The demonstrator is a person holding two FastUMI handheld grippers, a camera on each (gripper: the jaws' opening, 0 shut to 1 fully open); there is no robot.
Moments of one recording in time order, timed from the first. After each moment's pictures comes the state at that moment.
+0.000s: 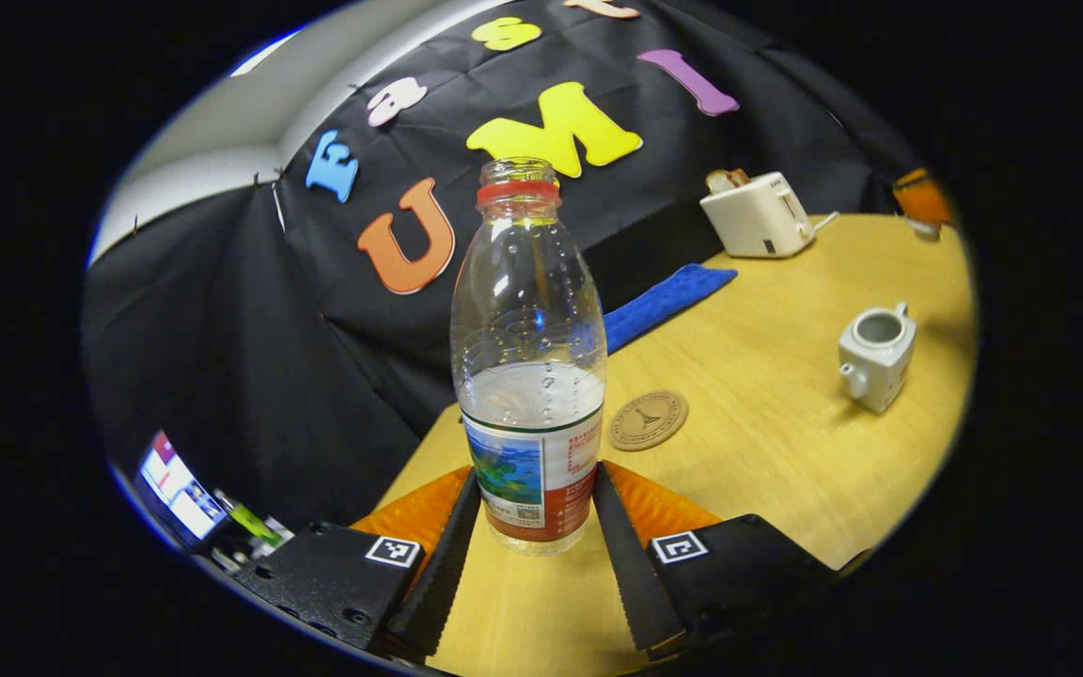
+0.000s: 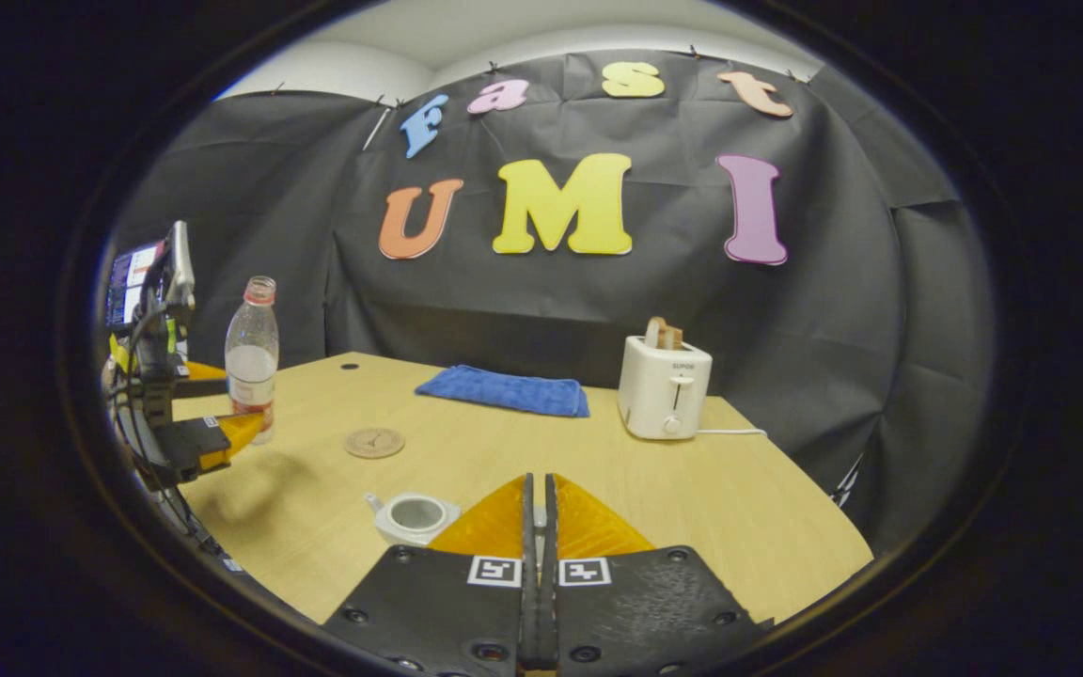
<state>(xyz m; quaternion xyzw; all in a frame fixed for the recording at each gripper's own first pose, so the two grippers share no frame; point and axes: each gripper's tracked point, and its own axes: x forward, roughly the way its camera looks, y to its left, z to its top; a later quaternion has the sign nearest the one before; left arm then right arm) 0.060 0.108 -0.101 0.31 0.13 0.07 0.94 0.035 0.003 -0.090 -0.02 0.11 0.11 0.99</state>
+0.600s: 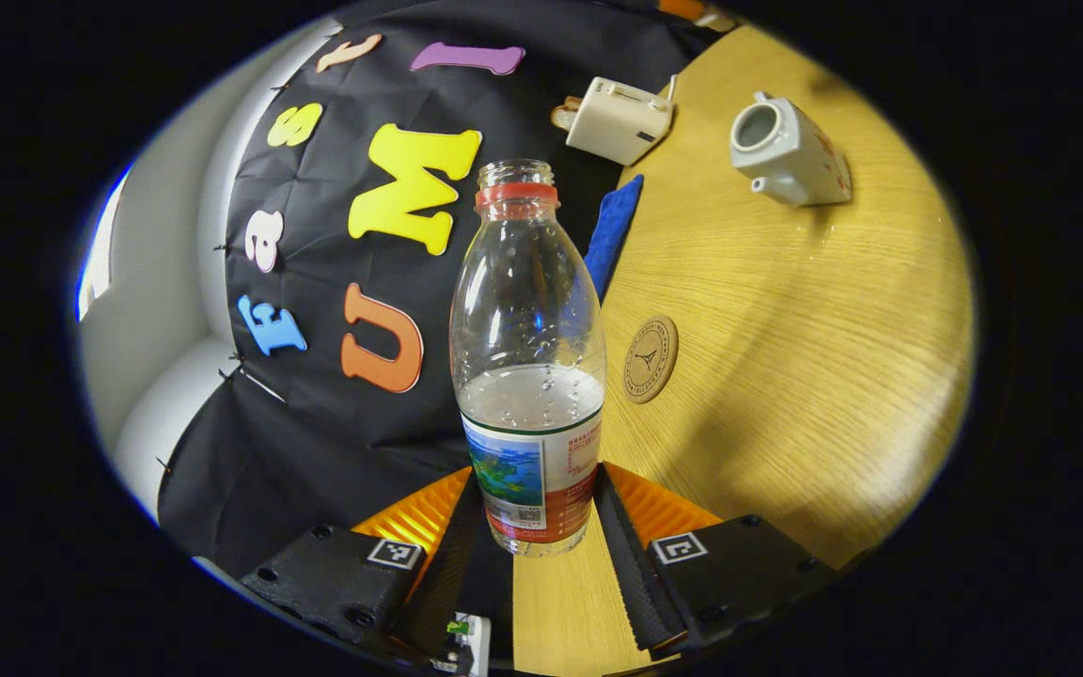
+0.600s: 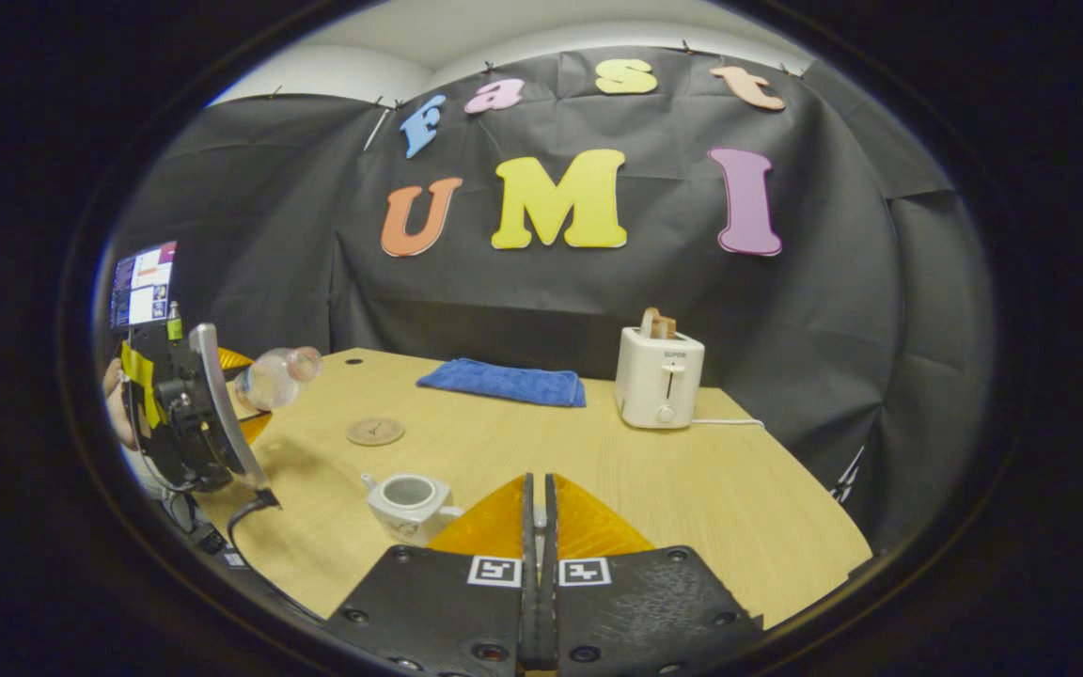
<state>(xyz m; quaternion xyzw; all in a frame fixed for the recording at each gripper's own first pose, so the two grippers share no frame) 0.065 0.093 -0.109 0.58 0.13 0.05 0.80 0.022 -0.013 -0.103 -0.01 0.12 0.12 0.99</state>
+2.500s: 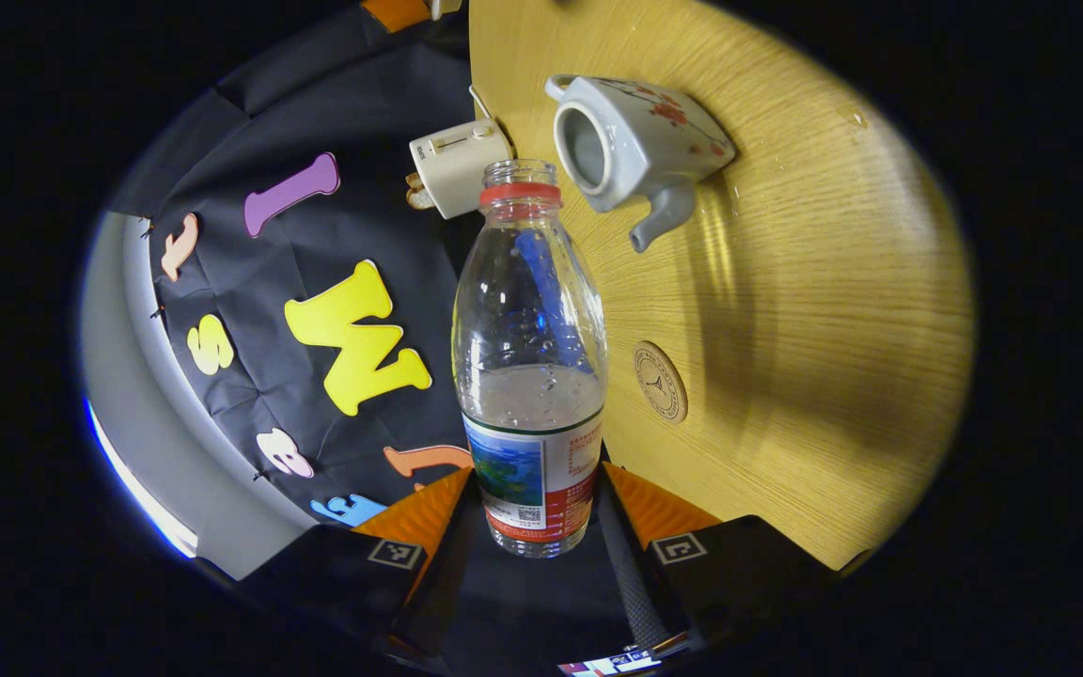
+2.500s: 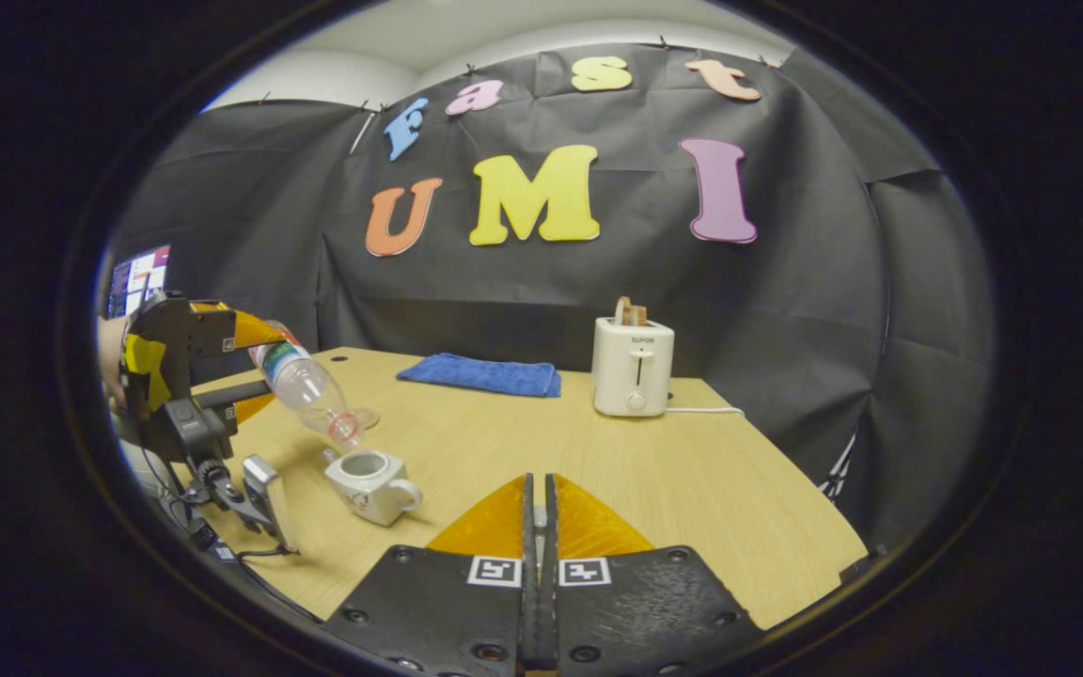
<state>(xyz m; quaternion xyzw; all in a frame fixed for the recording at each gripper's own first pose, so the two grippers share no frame) 0.085 0.015 -0.072 0.81 0.09 0.00 0.57 0.020 -0.054 -0.121 0.00 0.12 0.11 0.99</state>
